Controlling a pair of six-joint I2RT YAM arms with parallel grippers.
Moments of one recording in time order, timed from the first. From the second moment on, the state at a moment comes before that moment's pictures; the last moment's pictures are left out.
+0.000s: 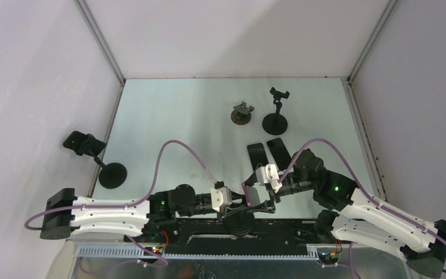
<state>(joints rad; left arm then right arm) -1.41 0.86 0.40 0.41 0.05 0.04 1.00 0.77 0.71 -0.29 -0.68 -0.31</state>
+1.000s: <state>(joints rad) -1.39 0.89 0.44 0.36 -0.04 0.10 0.72 1.20 0.94 -0.41 -1.23 -0.50</state>
